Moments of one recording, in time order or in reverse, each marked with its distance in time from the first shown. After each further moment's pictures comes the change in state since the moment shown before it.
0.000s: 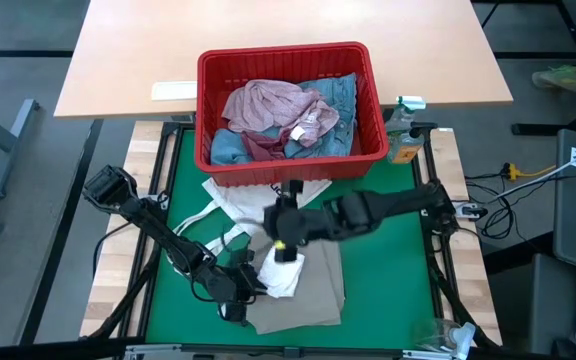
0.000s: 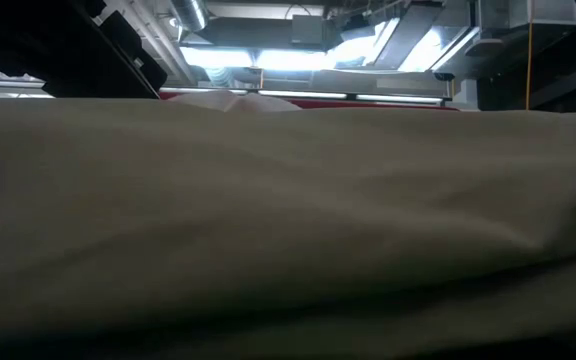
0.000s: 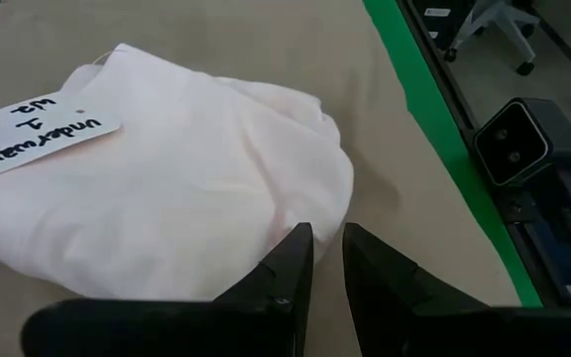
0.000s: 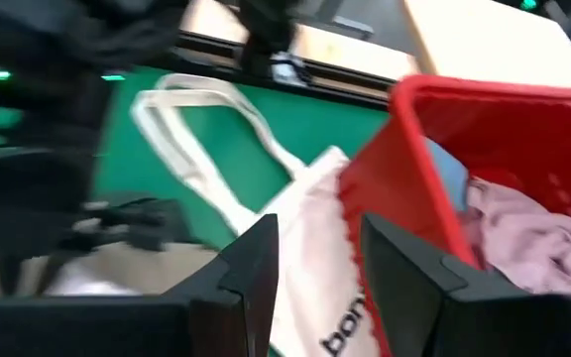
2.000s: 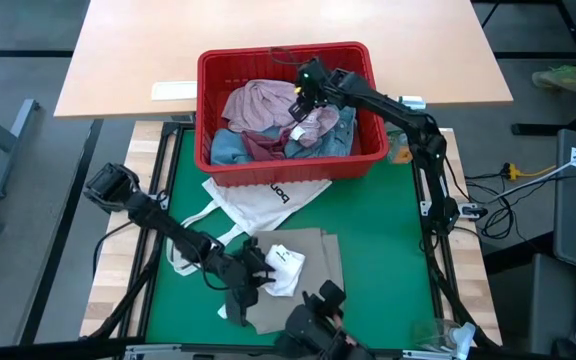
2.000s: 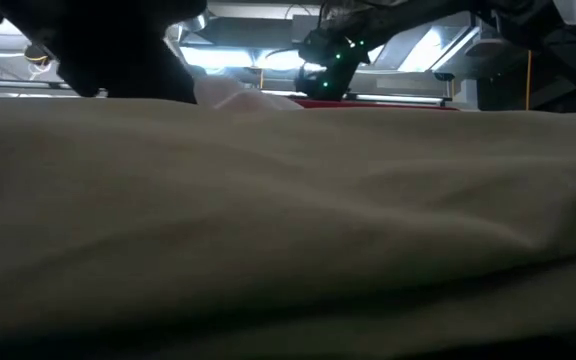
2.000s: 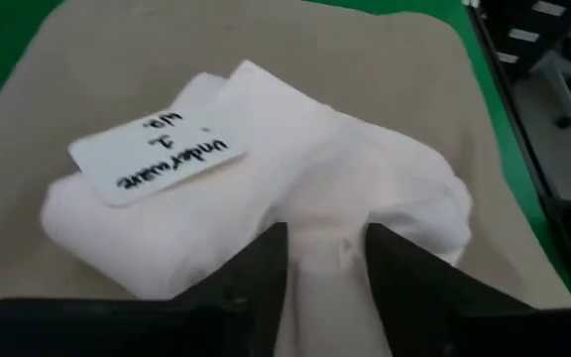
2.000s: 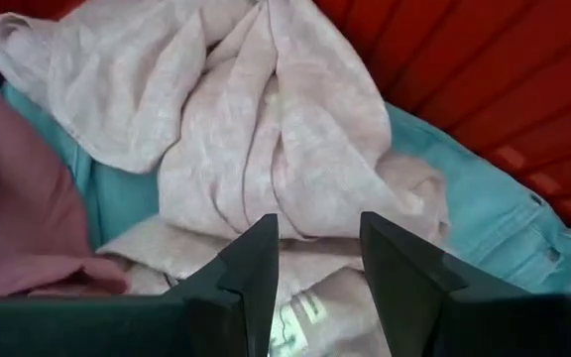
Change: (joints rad) left arm 0.116 0.000 -0.001 0.002 0.000 -0.098; right arm -0.901 0.058 -0.247 0.208 -0.295 0.000
